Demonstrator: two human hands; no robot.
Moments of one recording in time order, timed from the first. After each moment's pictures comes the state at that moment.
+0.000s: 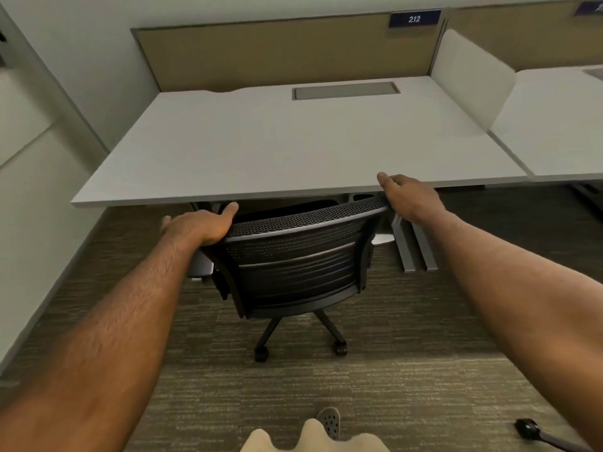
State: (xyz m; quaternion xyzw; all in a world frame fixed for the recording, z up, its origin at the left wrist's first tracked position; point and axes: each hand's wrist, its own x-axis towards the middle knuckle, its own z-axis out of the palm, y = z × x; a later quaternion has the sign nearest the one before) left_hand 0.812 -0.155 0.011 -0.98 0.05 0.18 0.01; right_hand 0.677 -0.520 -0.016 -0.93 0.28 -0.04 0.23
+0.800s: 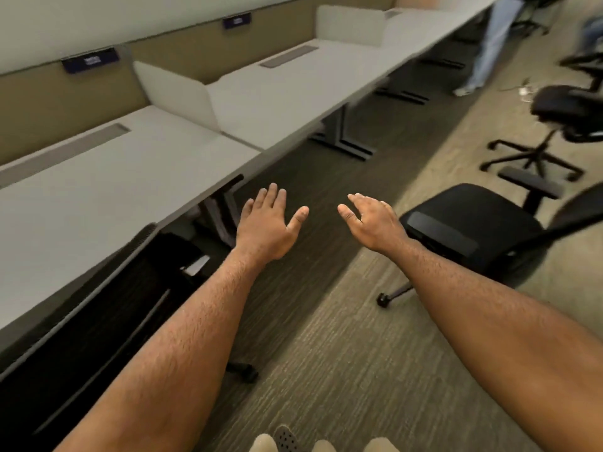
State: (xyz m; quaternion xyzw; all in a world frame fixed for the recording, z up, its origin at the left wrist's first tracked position) left_hand 0.529 -0.501 0.000 -0.74 0.66 0.06 -0.08; right_hand 0.311 -0.584 -0.041 -0.81 0.55 -0.16 0.14
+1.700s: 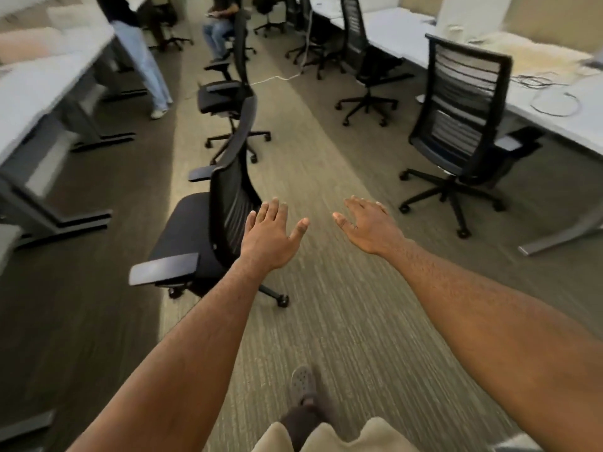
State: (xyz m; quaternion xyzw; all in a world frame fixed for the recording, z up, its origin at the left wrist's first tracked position) left_hand -0.098 -0.480 -0.027 -0.36 0.93 0.11 -0.01; right_hand -0.288 -0.355 -0.059 -0.47 0.87 -0.15 0.10
